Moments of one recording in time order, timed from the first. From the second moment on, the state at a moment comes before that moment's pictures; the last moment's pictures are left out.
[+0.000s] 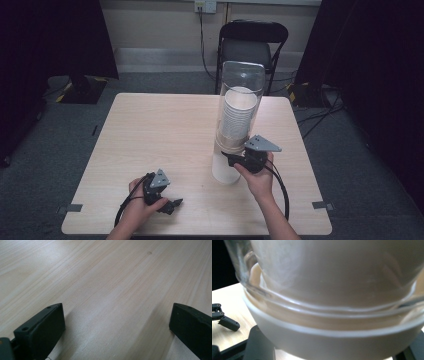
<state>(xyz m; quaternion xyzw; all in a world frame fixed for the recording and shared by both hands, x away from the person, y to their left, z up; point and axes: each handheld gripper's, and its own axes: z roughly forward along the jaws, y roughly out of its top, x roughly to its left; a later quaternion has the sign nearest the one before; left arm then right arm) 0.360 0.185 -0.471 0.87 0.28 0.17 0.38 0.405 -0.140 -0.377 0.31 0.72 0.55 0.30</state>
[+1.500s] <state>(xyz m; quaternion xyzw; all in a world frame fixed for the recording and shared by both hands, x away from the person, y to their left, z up) 0.360 0.184 -0.471 0.86 0.28 0.17 0.38 0.404 -0.140 -0.396 0.30 0.70 0.56 0.33</state>
